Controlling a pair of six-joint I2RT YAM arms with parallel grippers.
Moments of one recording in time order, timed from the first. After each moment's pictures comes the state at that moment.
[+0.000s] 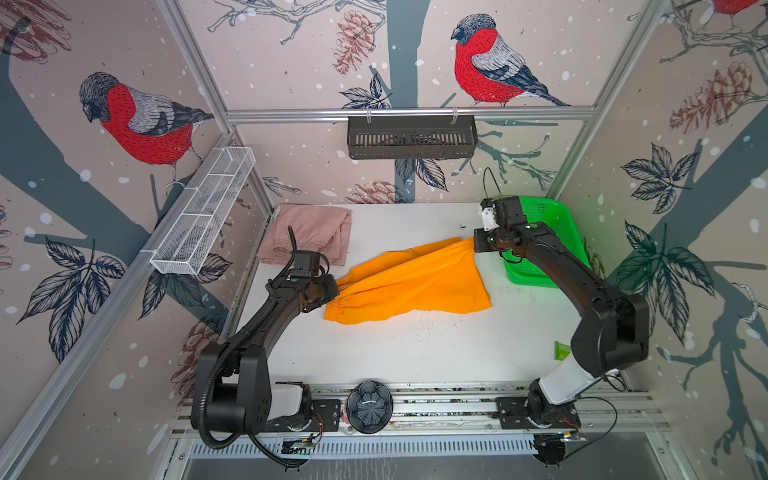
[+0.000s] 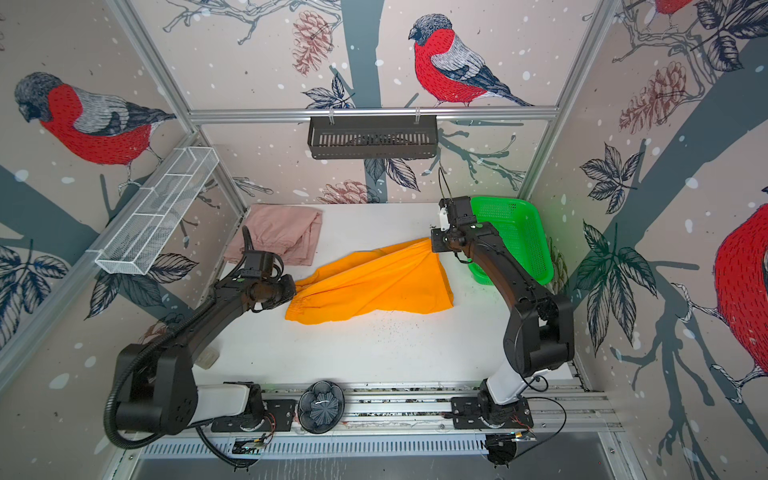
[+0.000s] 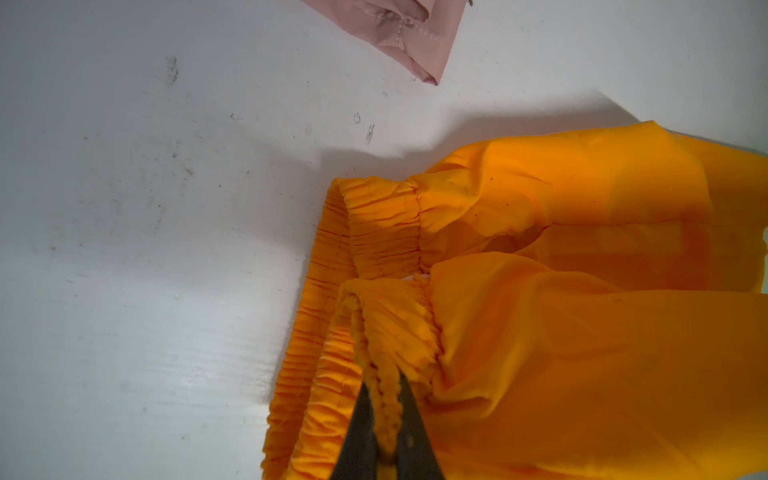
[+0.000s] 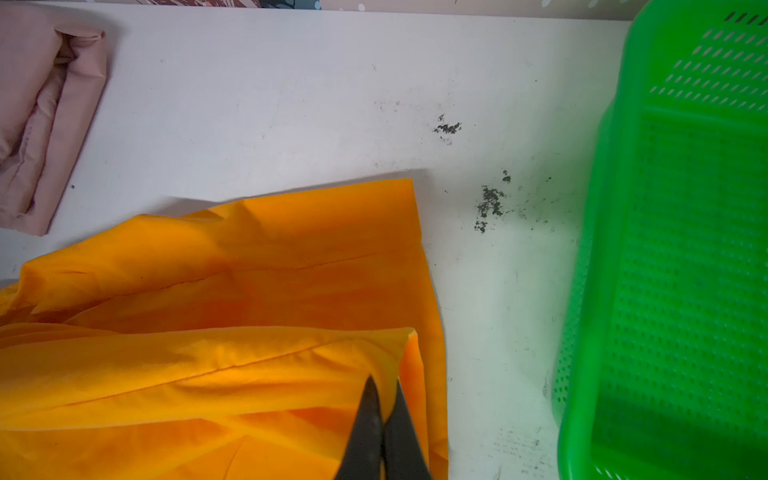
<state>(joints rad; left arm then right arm) -0.09 1.34 0.81 -0.53 0.15 -0.50 0.26 1.65 1.41 -0.65 -0.07 0.10</state>
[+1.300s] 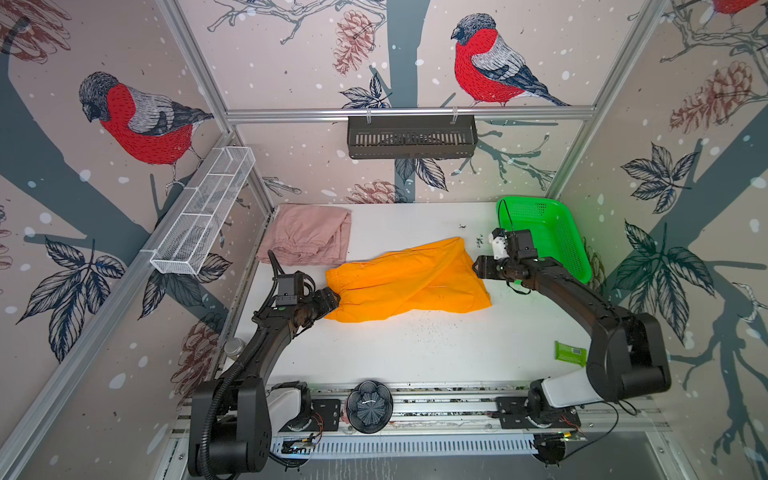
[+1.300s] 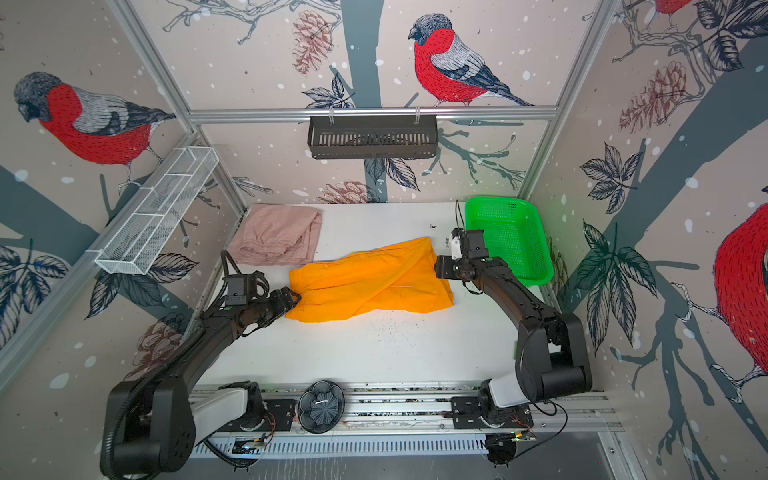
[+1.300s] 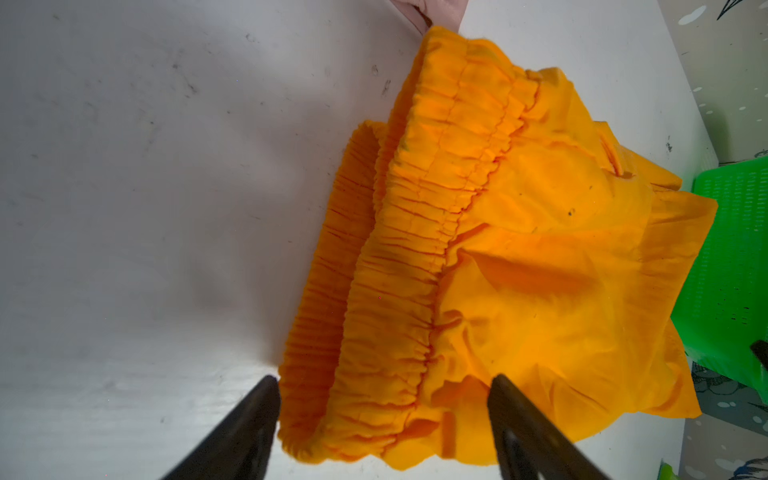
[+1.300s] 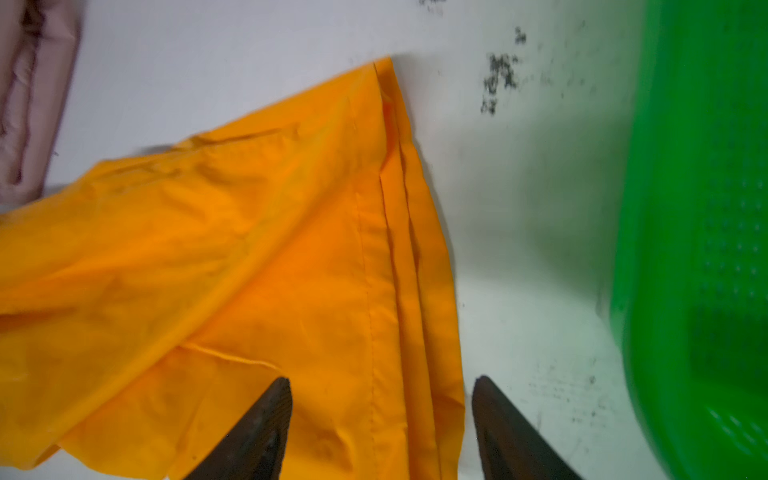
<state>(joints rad) 0.04 1.14 0.52 -0.34 0.38 -0.52 0.18 1.45 0.92 -0.41 -0.20 0.19</state>
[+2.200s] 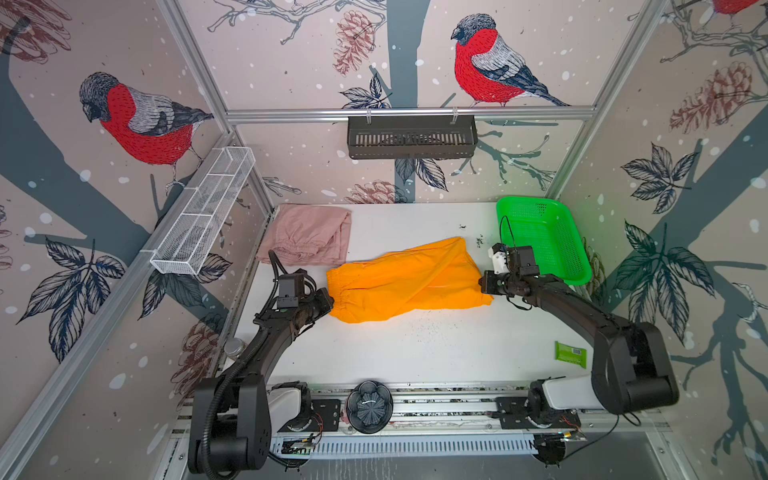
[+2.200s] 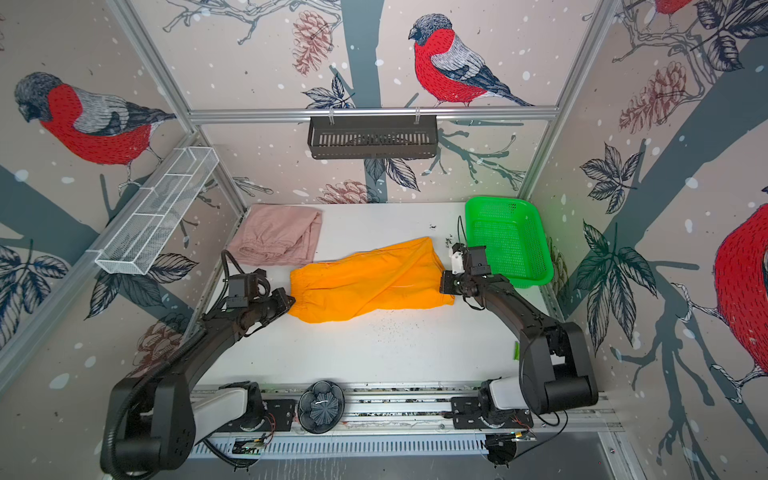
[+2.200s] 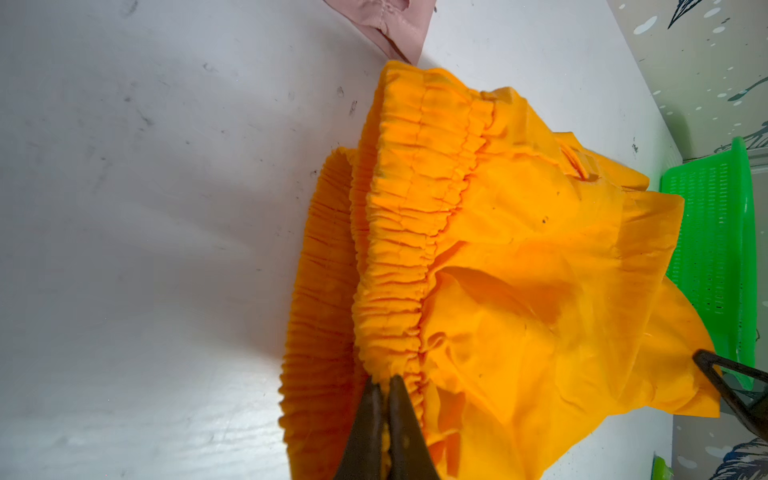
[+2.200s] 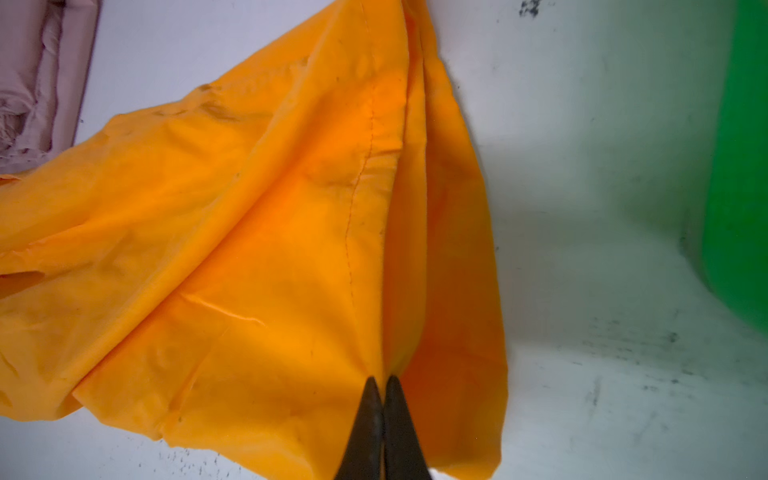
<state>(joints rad) 0.04 1.11 0.51 -0.26 0.39 -0.52 0.17 1.36 0.78 -0.31 -0.30 0.24</state>
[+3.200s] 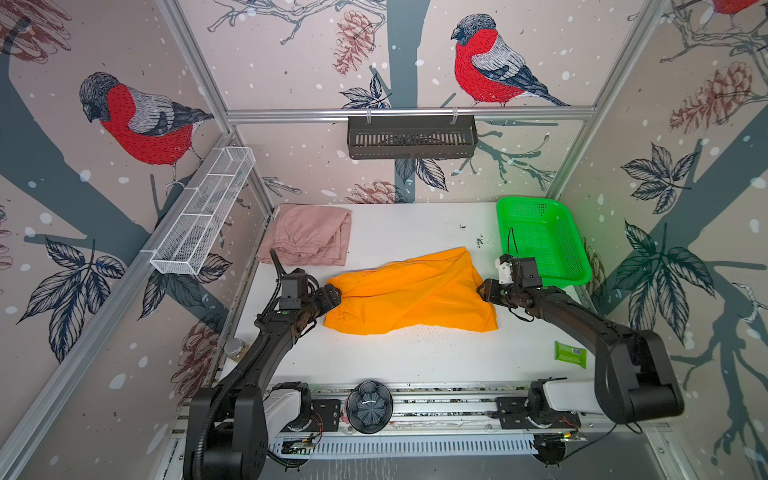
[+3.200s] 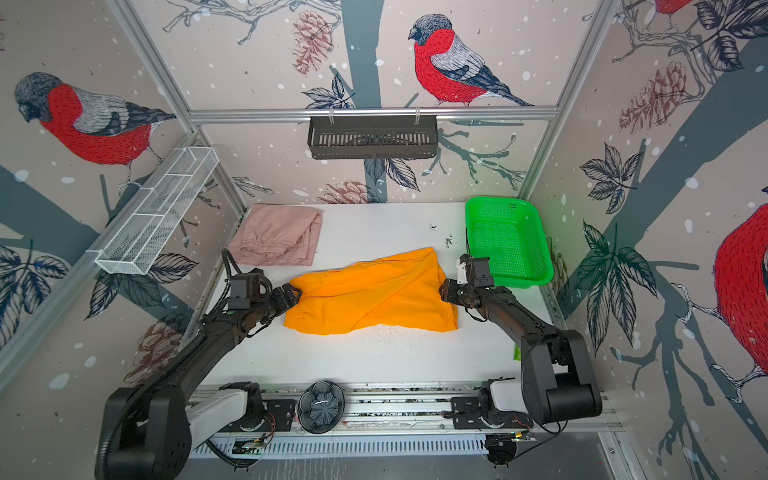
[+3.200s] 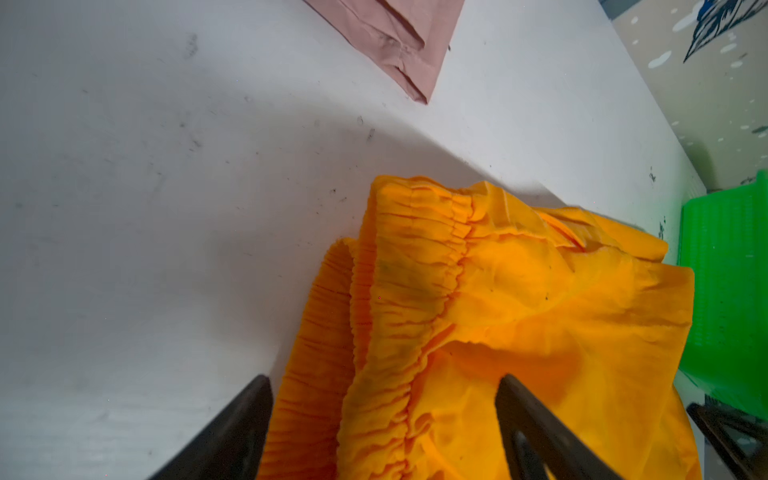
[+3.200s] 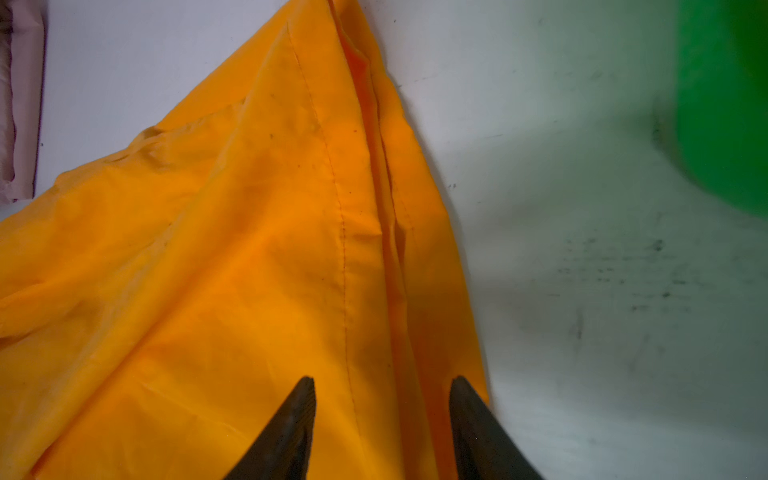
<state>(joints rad) -0.01 1.12 0.51 -0.25 0.30 -0.57 0.14 1.39 0.67 -0.23 -0.29 0.32</state>
